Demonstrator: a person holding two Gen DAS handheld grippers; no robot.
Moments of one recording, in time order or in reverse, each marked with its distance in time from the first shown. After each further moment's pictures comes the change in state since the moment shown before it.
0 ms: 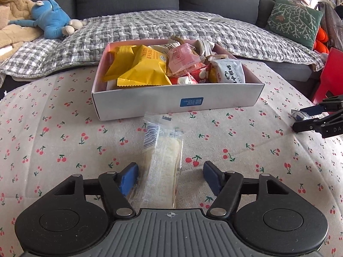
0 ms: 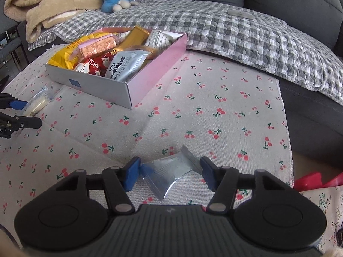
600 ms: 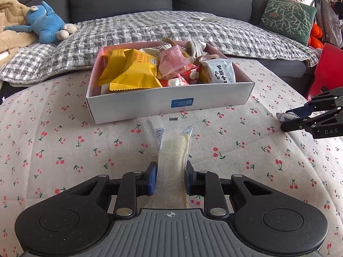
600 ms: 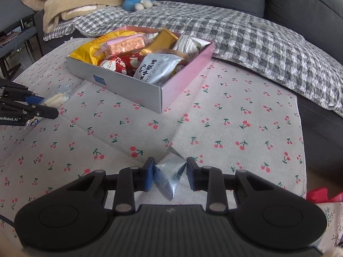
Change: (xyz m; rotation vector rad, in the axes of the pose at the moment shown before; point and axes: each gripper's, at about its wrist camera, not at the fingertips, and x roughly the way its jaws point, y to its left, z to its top) left arm -0.008 -0.007 0.001 0.029 0.008 -0.012; right arm 0.003 0.029 0.008 -0.095 -0.010 0.045
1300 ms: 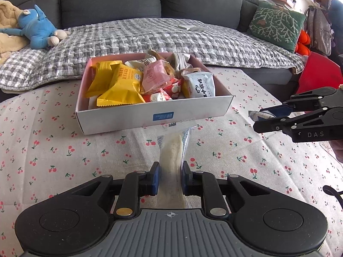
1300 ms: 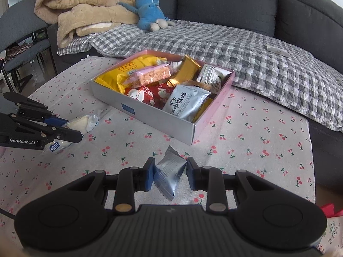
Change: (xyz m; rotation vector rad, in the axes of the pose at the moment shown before) left arm -0.020 -0.010 0.013 -0.004 -0.029 -0.076; right arm -0.018 0.028 0.025 0.008 -0.101 0.046
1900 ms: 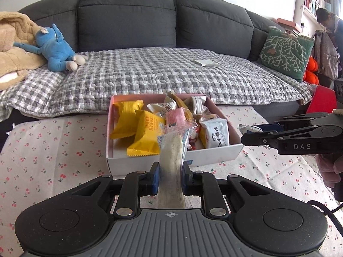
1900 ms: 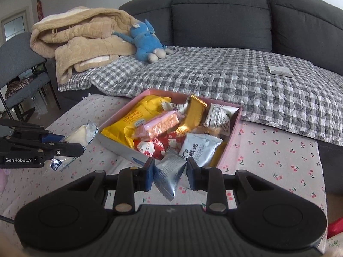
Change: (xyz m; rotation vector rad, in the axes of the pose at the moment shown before) left arm -0.033 0.025 0.045 -0.044 -0.131 0.055; right arm 0.010 0.004 0.048 0.128 -0.129 0.048
